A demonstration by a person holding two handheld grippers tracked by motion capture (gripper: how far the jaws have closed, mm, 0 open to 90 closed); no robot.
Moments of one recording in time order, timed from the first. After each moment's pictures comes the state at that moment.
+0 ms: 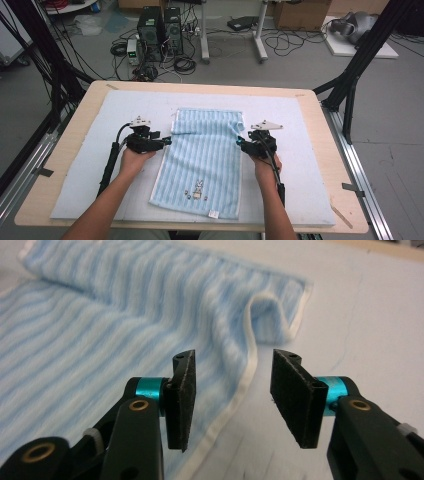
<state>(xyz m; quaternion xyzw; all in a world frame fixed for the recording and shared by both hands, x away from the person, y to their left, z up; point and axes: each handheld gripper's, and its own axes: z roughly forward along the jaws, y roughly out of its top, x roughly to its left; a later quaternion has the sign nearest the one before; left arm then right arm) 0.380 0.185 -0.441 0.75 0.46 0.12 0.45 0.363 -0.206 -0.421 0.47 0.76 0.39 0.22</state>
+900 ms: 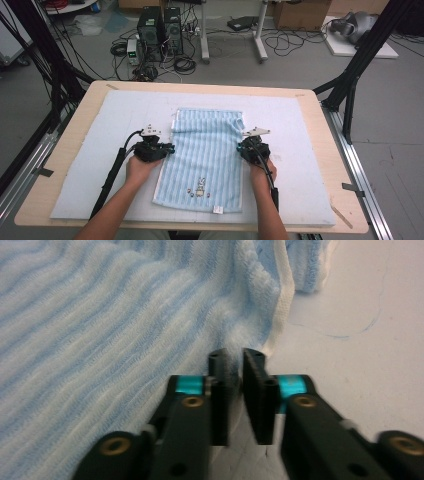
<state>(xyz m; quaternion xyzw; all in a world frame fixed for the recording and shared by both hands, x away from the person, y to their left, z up) 0.365 0.163 -0.448 0.78 0.43 0.11 0.43 0.363 -0.189 -0.443 0.47 0.78 0.34 0.22</state>
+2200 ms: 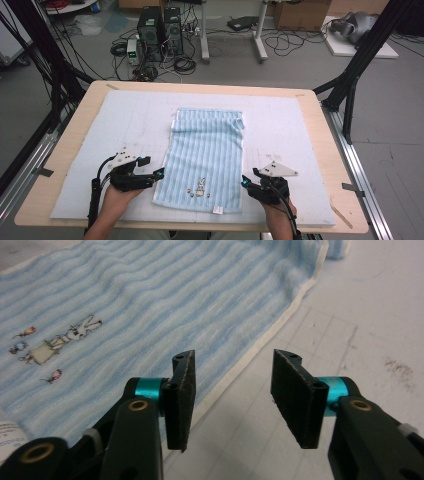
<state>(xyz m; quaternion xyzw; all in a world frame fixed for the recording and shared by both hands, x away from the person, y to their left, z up) 0.273 0.201 -0.438 0.75 0.41 0.13 0.50 0.239 -0.216 -0.424 0.44 0.78 0.40 0.20</state>
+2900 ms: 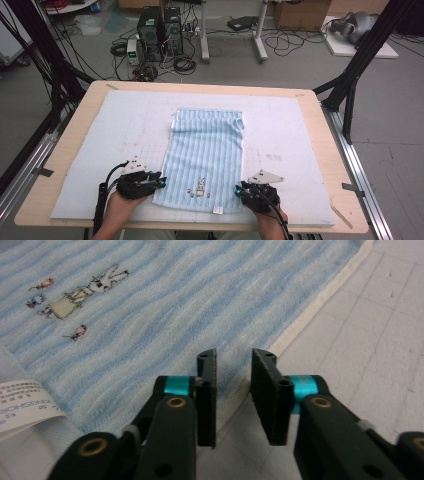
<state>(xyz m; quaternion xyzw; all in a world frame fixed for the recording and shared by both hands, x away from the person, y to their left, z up) 0.261 0.186 -0.452 0.80 0.39 0.11 0.44 0.231 -0.197 -0.447 0.43 0.81 0.37 0.16</state>
